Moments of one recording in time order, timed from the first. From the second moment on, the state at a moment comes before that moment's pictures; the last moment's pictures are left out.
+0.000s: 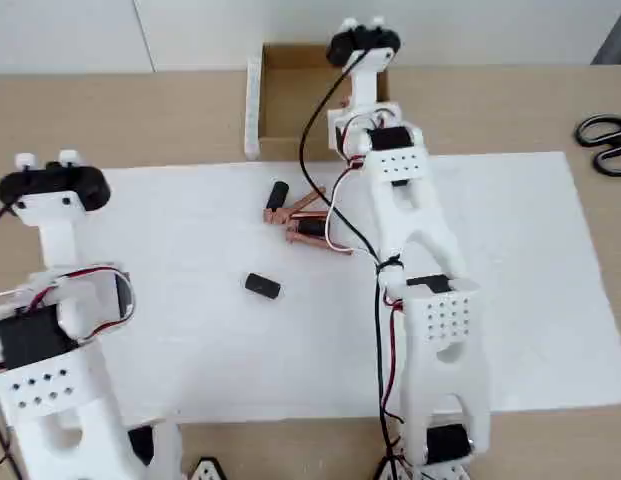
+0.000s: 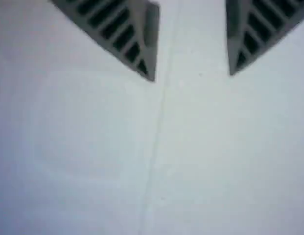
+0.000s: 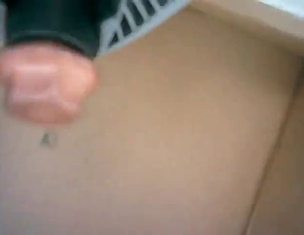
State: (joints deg) left arm -22.0 -48.1 32.9 88.6 -4.7; right arm -13.0 47.0 -40.5 42.3 -3.6
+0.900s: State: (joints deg) left arm -14.6 -61.1 39.0 88.0 -4.7; right arm -11.3 45.8 -41.8 45.5 -3.6
